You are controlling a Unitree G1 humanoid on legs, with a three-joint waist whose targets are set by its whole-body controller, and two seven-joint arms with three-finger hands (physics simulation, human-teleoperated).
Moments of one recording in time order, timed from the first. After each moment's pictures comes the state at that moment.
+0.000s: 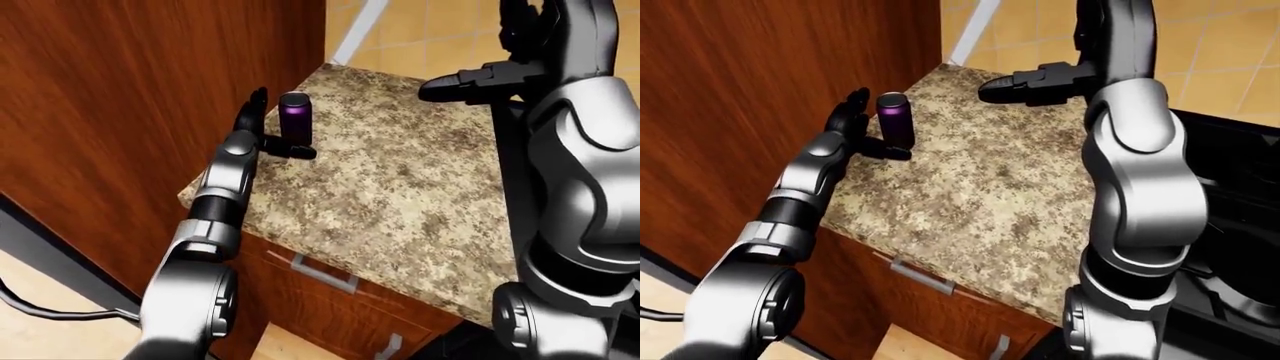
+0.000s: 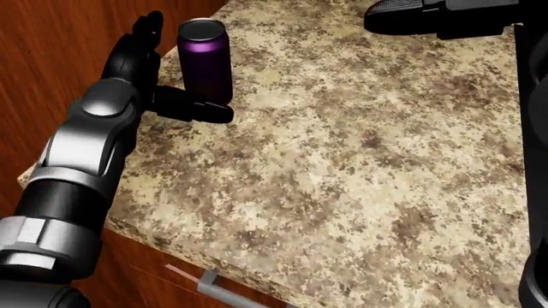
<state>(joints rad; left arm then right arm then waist) -1.12 0.18 0.08 0.93 0.08 0.30 -0.04 -0.89 -0.37 -0.19 -0.43 0.09 0.95 -0.03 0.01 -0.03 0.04</state>
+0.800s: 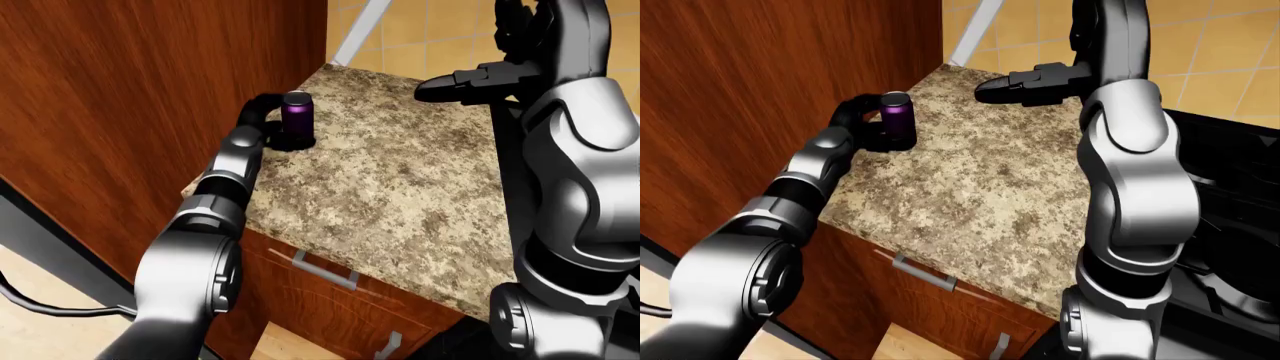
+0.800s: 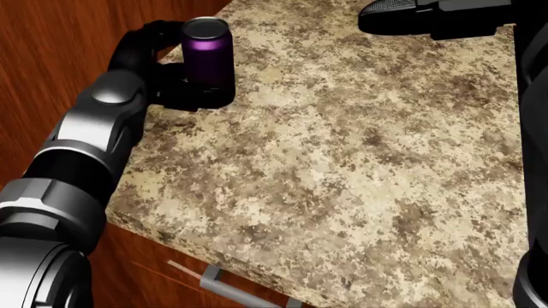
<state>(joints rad) -1.30 0.18 0.11 1.30 0.10 0.17 0.01 -0.89 -0.36 -0.18 -0.42 0.09 0.93 -0.03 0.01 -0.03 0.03</state>
